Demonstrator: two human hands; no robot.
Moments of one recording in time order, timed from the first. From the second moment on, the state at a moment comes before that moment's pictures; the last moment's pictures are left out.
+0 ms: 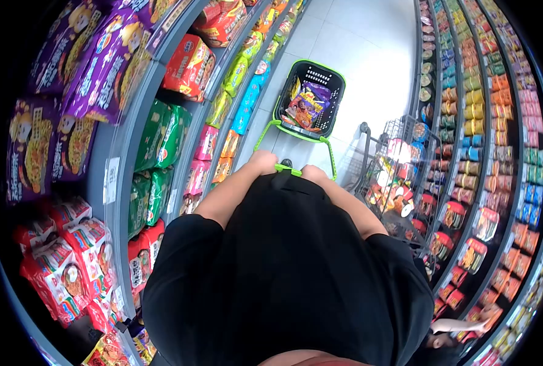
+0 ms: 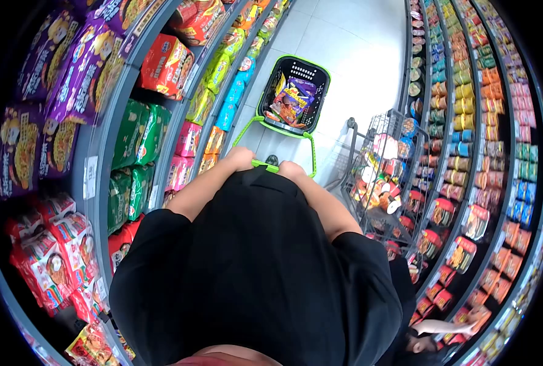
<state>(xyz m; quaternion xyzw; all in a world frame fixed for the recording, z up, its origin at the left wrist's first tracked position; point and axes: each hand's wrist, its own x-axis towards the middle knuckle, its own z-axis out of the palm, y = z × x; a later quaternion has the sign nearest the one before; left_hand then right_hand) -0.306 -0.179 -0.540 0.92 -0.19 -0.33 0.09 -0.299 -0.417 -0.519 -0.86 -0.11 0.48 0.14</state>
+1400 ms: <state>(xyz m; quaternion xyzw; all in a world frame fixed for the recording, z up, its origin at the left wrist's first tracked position) -0.983 -0.084 -0.547 0.95 -0.09 -0.28 0.12 -0.935 -0.331 -0.594 -0.84 -0.25 0.44 0.18</state>
